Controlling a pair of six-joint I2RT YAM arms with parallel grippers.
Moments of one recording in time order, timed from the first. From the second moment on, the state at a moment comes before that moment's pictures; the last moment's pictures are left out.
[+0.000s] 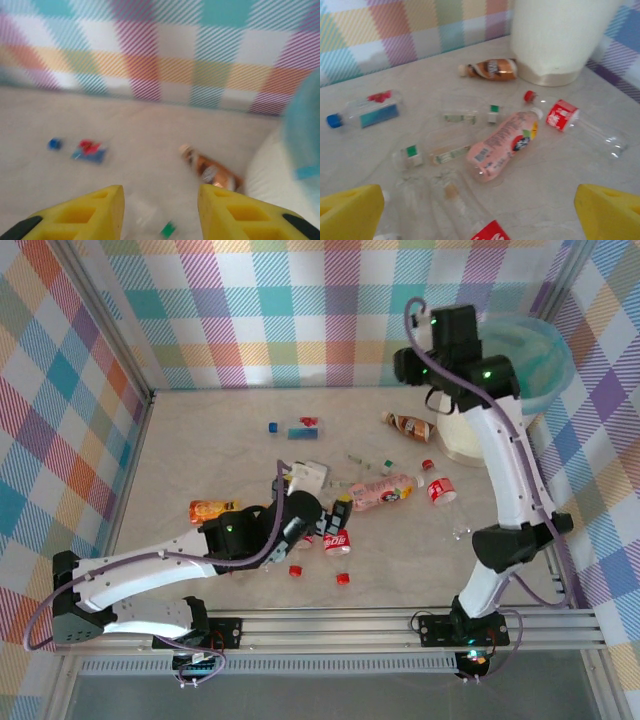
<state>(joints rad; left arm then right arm) -1.19 1.18 1.14 -0.54 -0.68 -0.45 0.38 1.71 2.21 -1.08 0.08 0.11</state>
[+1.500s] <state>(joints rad) -0.94 1.88 1.42 -0.80 -0.15 -0.79 0.50 0.83 0.90 -0.88 -0.22 0.38</state>
